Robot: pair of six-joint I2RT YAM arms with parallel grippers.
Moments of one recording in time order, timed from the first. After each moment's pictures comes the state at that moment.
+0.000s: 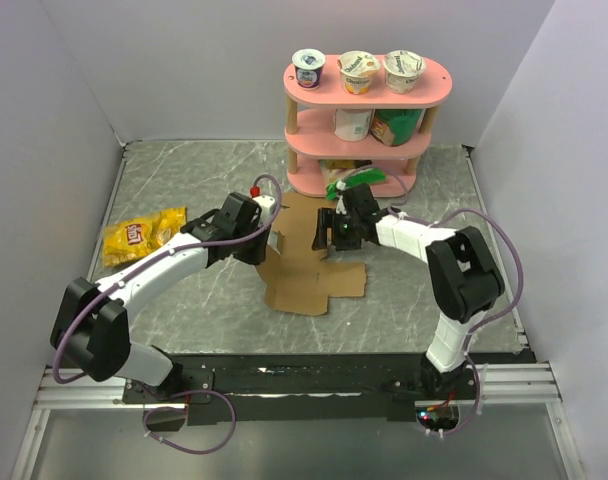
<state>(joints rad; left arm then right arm) -0.59 1.43 1.05 -0.52 0.06 -0.17 0.45 1.79 1.11 -0.25 -0.26 0.43</state>
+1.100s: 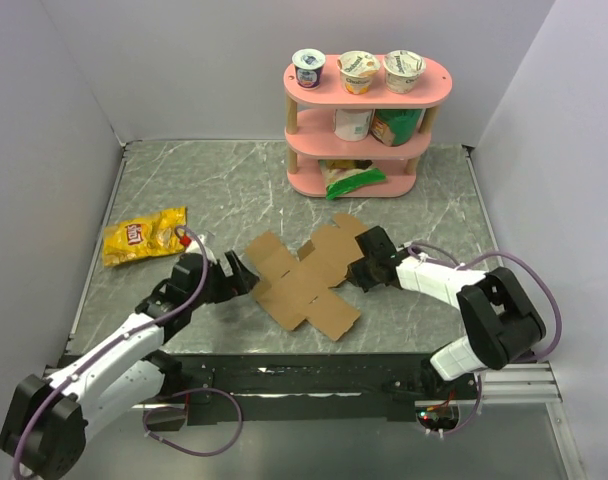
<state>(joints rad) -0.48 0.84 0.41 -0.12 0.04 -0.74 0.51 1.48 0.71 -0.33 0.11 1.56</state>
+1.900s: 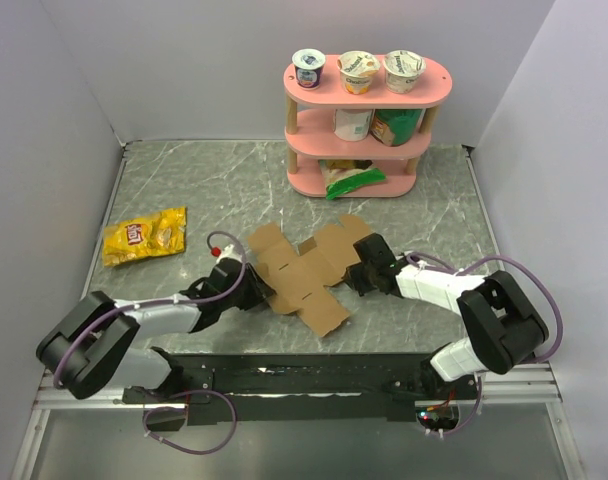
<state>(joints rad) -0.66 1.31 0.33 0.31 0.03 -1.04 0.55 1.44 0.63 -0.24 0.13 1.74</state>
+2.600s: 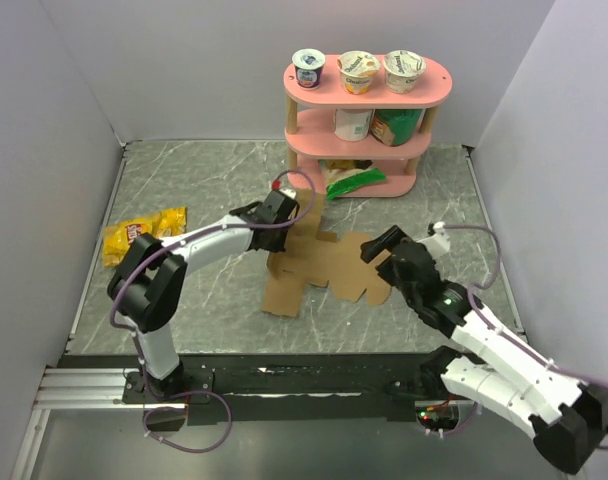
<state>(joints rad) -0.67 1.77 1.21 -0.40 -0.24 -0.38 0.66 0.83 0.63 -0.42 0.48 1.15</state>
